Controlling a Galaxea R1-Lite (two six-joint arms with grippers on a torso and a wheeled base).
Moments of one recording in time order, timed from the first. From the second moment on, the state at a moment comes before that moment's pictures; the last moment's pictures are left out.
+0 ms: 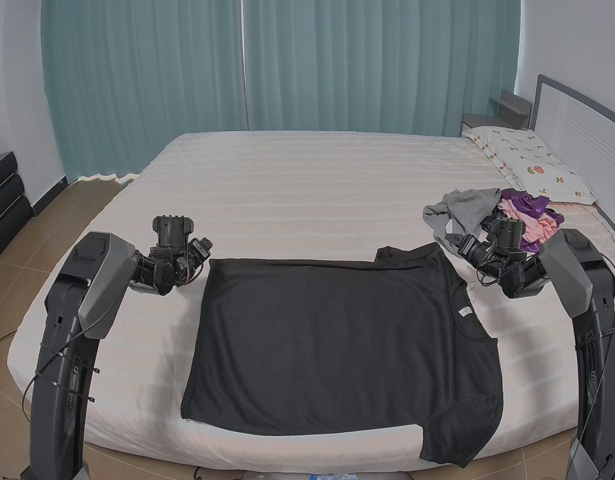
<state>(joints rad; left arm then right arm) -0.09 2.71 -1.86 -0.34 0.14 -0.79 -0.03 2.69 -1.67 -0.67 0.17 0.61</state>
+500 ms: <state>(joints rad) -0.08 2.34 -1.29 -0.34 0.01 -0.80 -0.06 2.27 -0.93 -0.82 0.30 0.62</state>
